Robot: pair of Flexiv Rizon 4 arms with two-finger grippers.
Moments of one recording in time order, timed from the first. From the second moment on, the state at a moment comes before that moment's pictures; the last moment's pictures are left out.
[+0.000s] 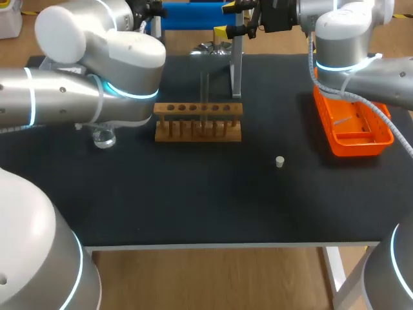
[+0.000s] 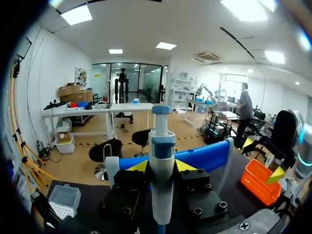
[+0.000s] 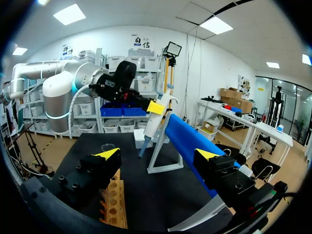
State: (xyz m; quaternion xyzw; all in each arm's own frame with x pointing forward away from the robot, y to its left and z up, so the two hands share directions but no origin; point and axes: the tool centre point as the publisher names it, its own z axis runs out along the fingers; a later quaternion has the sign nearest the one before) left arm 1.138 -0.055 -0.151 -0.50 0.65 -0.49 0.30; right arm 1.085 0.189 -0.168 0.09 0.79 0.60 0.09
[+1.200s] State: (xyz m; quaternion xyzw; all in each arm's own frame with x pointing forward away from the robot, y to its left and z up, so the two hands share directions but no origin) left arm 1.153 -0.049 -0.180 -0.53 0.66 -0.44 0.28; right arm 1.085 0.189 -0.168 0.09 0.79 0.60 0.09
